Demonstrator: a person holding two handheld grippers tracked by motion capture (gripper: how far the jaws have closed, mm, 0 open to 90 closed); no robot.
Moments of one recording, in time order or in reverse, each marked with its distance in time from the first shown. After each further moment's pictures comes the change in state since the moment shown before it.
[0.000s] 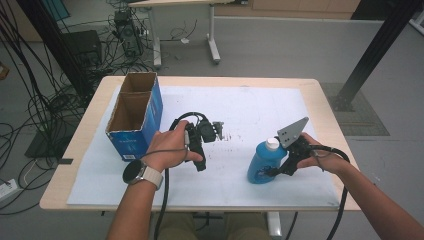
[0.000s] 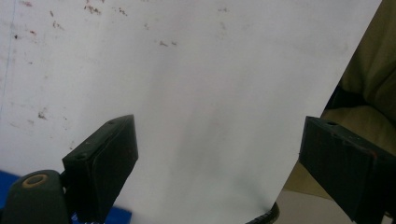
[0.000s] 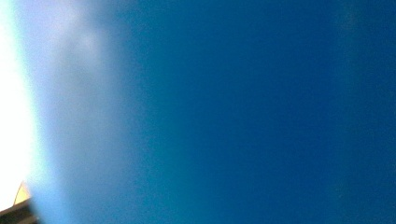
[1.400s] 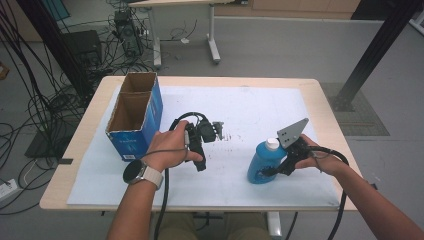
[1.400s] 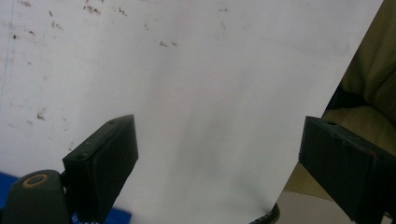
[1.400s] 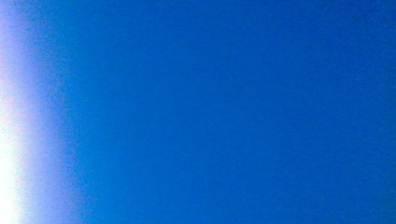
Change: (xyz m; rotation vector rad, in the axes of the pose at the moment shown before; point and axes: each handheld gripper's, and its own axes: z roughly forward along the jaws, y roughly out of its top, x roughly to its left) left arm 0.001 0.000 0.001 -0.003 -0.004 -0.003; right arm -0.001 -0.004 0.005 -0.053 0.014 0.004
